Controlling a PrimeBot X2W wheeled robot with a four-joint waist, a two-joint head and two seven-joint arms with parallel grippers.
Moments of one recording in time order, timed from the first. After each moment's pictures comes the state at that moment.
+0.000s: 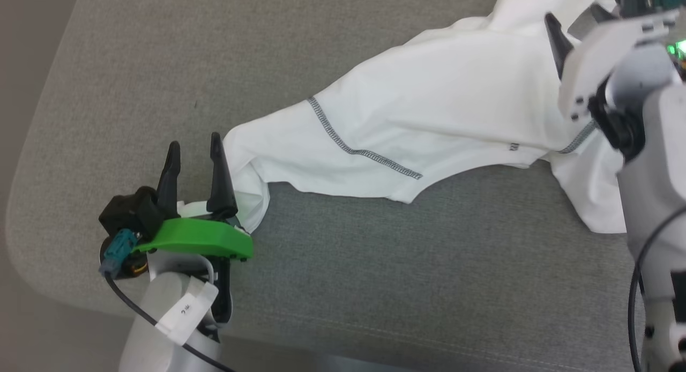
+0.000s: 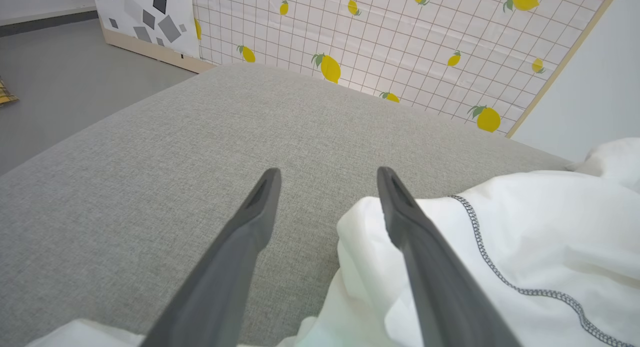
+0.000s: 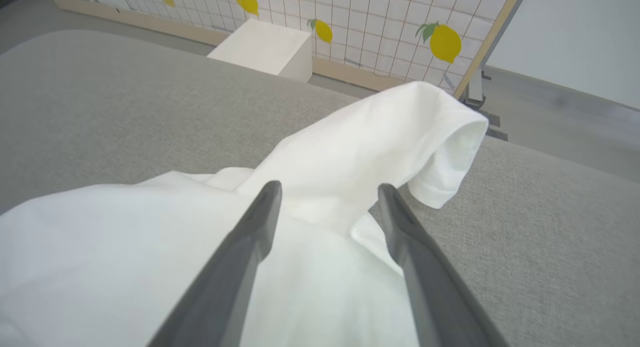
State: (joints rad) left arm -0.30 0.05 -0.07 0.18 -0.37 0.05 -0.26; right arm -0.89 -0.18 0.00 0.60 0.07 0.13 0.32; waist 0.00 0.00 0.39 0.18
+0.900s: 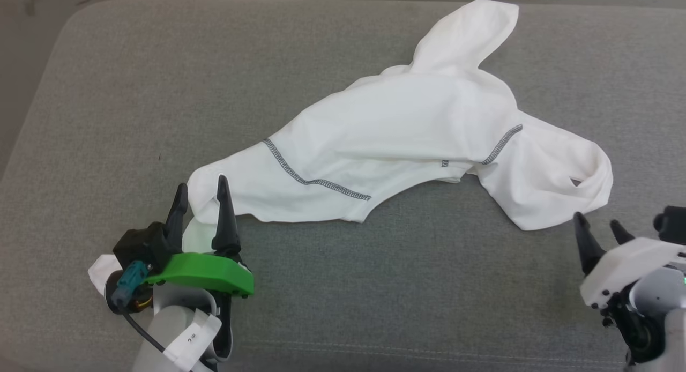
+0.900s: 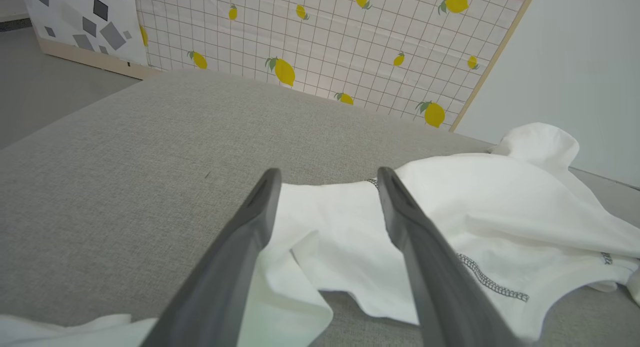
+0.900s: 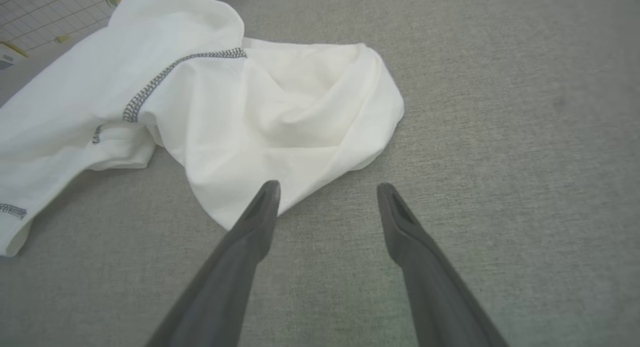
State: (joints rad) left arm -0.21 0.05 -0.06 0.22 -0.33 0.02 -0.26; right arm -0.15 -0.05 -0.29 0.15 0.24 0.13 0.34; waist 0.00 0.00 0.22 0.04
